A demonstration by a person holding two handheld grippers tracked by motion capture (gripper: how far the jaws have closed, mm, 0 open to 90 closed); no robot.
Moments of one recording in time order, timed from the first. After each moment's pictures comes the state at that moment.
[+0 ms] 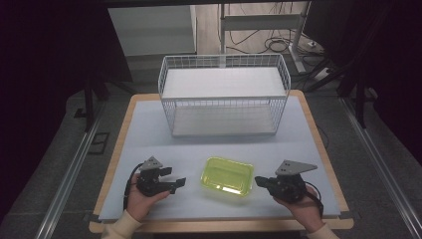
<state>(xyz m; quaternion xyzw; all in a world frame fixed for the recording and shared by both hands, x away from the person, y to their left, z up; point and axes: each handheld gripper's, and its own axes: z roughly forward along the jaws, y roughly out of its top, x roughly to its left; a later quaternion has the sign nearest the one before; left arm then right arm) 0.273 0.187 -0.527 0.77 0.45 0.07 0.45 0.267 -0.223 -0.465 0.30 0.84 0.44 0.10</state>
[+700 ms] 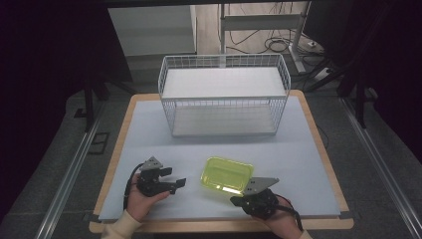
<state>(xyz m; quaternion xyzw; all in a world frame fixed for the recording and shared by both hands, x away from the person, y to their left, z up) 0.274 0.187 -0.528 0.77 0.45 0.06 0.44 0.241 -0.161 -0.492 0.22 0.90 0.38 0.06</state>
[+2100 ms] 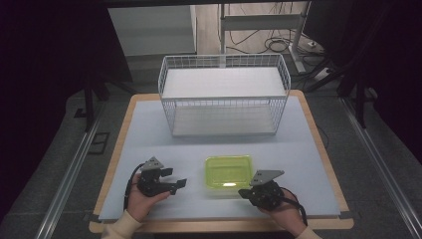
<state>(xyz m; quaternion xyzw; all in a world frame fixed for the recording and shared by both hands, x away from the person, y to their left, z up) 0.274 0.186 -0.528 0.77 0.45 0.06 0.44 0.263 -0.179 -0.498 0.25 0.89 0.37 0.07</state>
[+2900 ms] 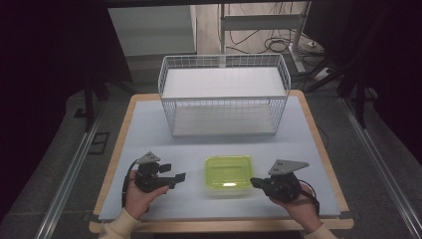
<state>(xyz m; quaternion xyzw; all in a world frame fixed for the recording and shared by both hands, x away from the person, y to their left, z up) 0.277 0.188 -0.501 0.75 0.48 0.05 0.46 0.272 -0.214 -0.463 0.29 0.86 0.42 0.09</state>
